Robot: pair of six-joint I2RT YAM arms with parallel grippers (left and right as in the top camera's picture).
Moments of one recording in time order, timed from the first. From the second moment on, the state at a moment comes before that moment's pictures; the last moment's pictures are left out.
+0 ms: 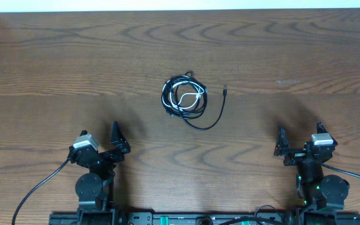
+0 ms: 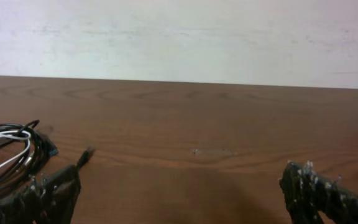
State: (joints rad) left arm 0.01 0.02 0.02 -0.10 -0.13 -0.30; right arm -0.11 0.01 0.01 -0.06 -0.18 0.01
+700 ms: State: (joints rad) left arm 0.00 0.79 0.72 -0.38 0.22 -0.25; right arm -0.11 0.75 0.62 -0.04 -0.27 -0.06
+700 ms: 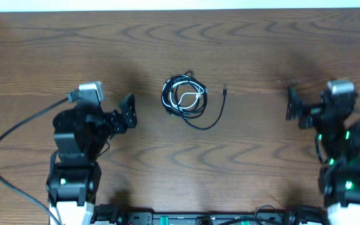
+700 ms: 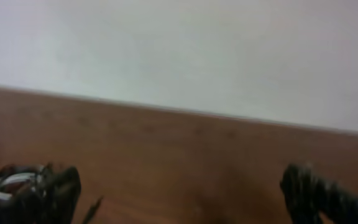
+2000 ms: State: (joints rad) left arm -0.26 1.83 1.32 -0.65 0.28 -0.26; right arm -0.03 1.63 1.43 -0.60 -0.56 -0.02
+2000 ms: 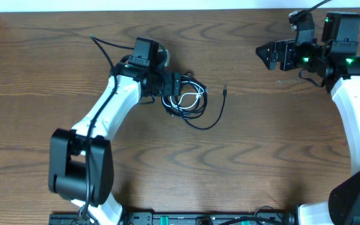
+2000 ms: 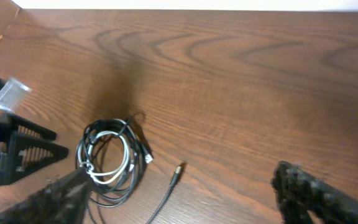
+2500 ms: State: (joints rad) left arm -0.38 1.92 1.32 -0.58 0.08 -0.53; right arm 0.05 1.75 1.44 -0.57 -0.48 -0.01
